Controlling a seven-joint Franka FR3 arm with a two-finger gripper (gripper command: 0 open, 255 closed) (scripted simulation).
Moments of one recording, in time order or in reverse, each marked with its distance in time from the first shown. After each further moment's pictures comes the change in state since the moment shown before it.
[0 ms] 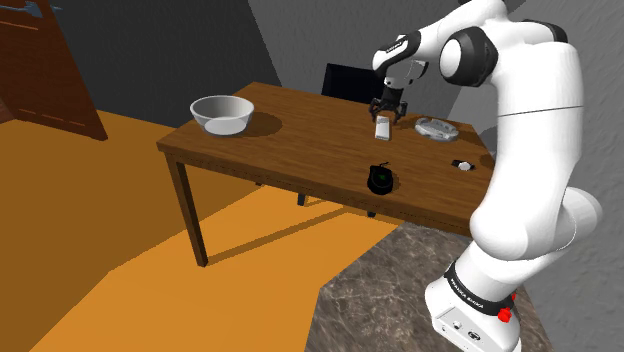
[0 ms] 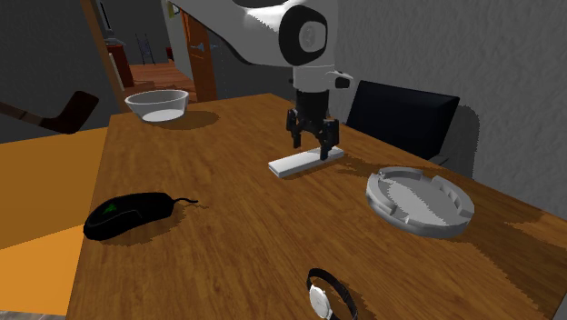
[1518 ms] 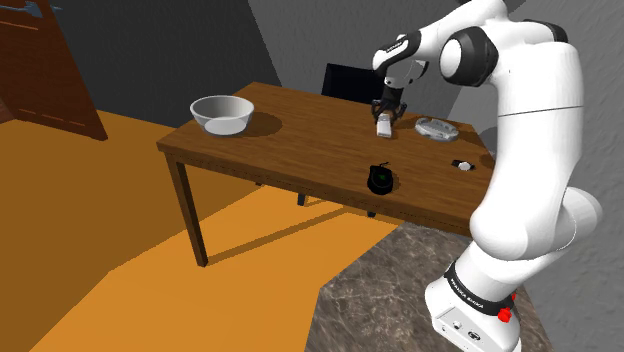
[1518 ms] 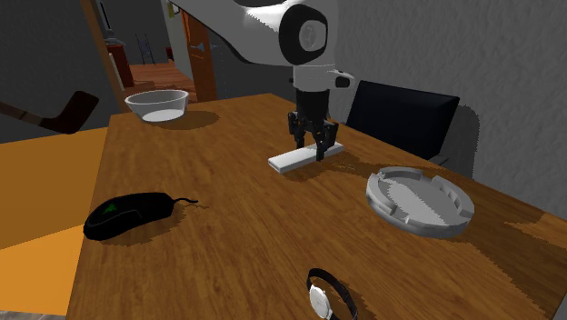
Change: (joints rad) arm 0.000 -0.001 0.000 0.002 0.000 -0.003 0.000
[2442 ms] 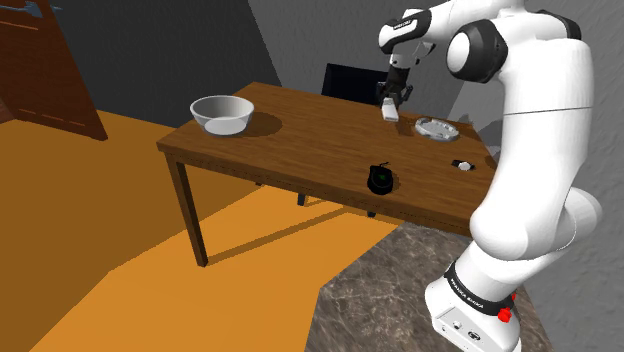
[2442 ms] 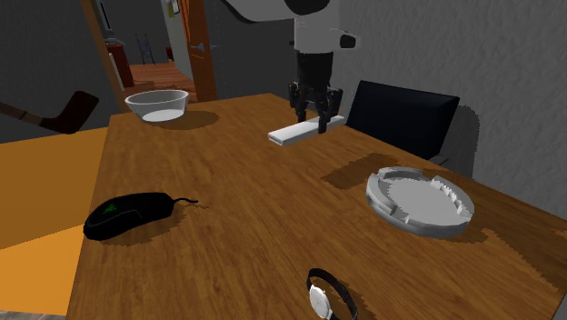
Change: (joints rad) arm 0.000 -0.052 -0.012 0.111 -0.020 -0.160 0.012
